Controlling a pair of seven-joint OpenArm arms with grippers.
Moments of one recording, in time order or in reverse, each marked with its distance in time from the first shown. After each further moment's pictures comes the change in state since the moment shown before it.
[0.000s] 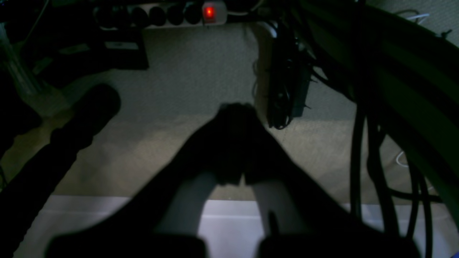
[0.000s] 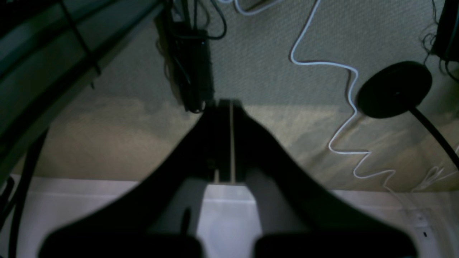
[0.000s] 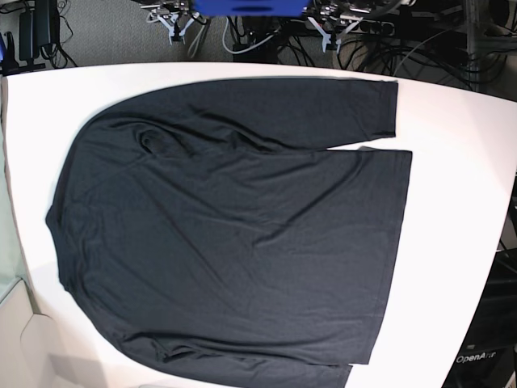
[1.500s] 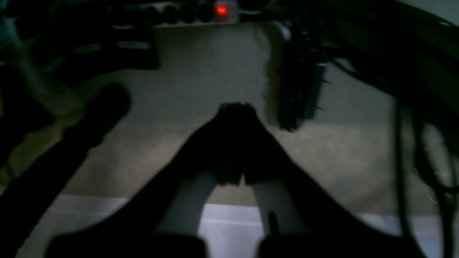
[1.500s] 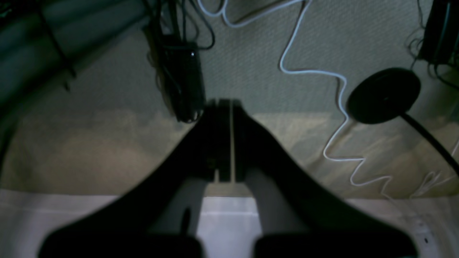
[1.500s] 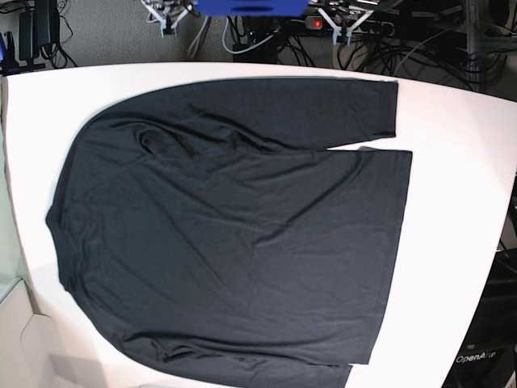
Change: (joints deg) left arm 2.0 -2.4 0.1 -0.3 0.0 -0.2 -4.9; right arm -3.6 1.3 0.1 0.2 0.4 -0.2 6.8
